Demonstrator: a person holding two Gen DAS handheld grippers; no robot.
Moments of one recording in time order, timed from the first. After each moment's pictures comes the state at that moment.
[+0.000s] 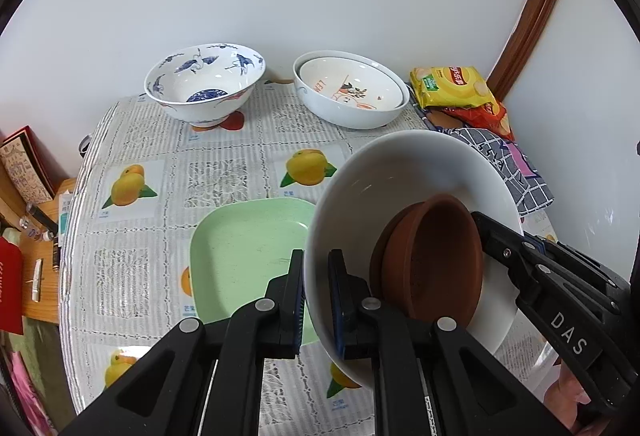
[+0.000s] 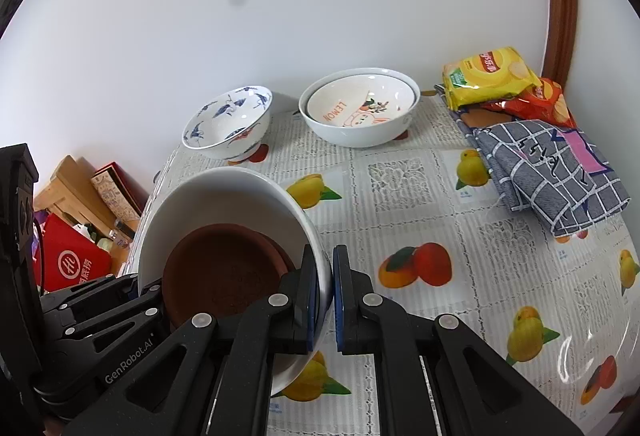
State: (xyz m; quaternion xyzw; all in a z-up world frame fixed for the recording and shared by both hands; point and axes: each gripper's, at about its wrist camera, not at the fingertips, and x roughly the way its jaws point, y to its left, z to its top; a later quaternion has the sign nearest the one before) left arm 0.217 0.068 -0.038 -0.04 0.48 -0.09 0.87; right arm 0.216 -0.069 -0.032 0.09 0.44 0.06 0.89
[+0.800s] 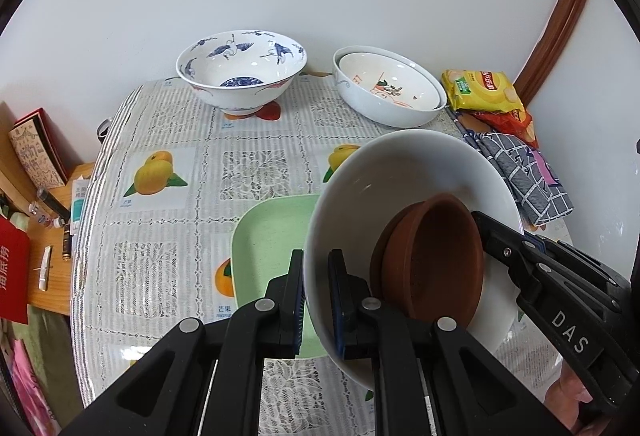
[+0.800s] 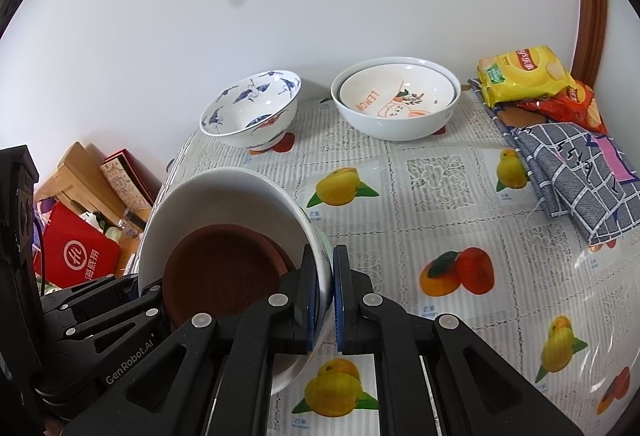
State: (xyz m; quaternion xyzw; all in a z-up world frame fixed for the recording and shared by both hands) left arm 0.228 0.103 -0.053 -0.05 0.49 -0.06 0.87; right arm 0.236 -0.036 -0.052 0.08 0.45 0.09 0.88
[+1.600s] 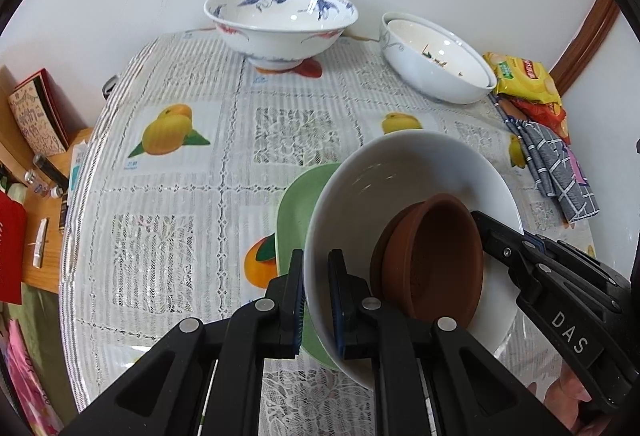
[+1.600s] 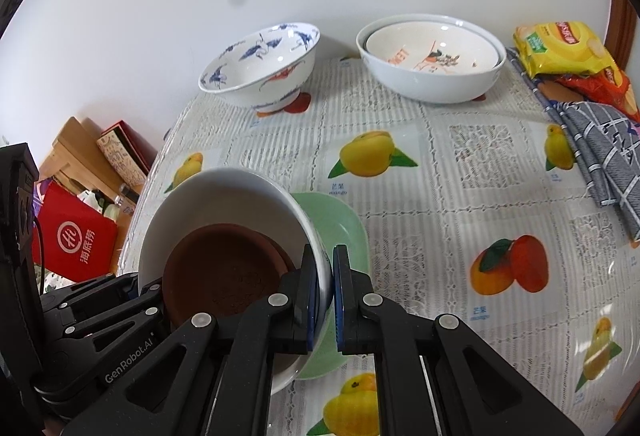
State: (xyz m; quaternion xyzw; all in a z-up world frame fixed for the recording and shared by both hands) left arm 0.248 0.138 -0.106 -0.06 0.53 -0.04 0.84; right arm 0.266 -0.002 -0.103 0.07 0.50 0.11 0.86
